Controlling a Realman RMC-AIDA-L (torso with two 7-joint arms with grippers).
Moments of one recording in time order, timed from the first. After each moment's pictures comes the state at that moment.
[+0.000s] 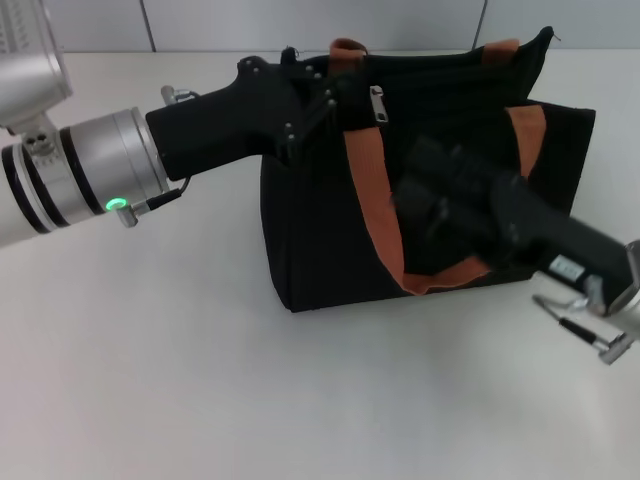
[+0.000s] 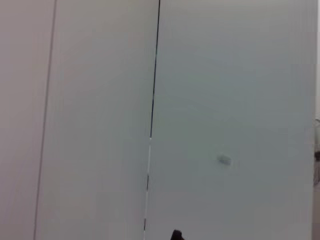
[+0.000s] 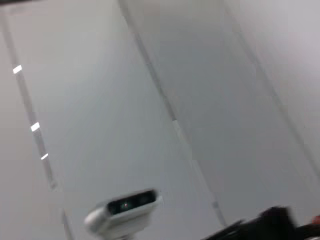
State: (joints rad) left arm -0.59 -2.08 1.19 0.52 1.24 1.41 -1.09; right arm 0.50 2.09 -0.98 -0.11 -1.24 -1.75 1.04
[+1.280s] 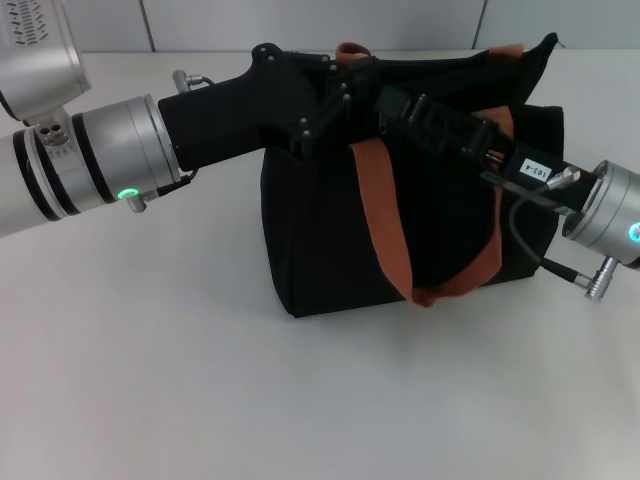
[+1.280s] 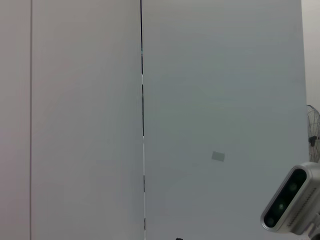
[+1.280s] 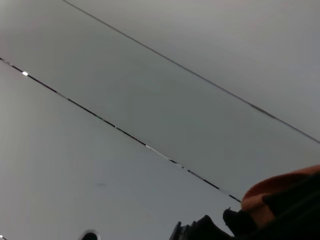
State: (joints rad) left arm -0.60 -2.08 1.22 0.56 1.23 1.39 -1.04; right arm 0.58 2.09 -1.01 -0.26 -1.25 -1.51 1.77
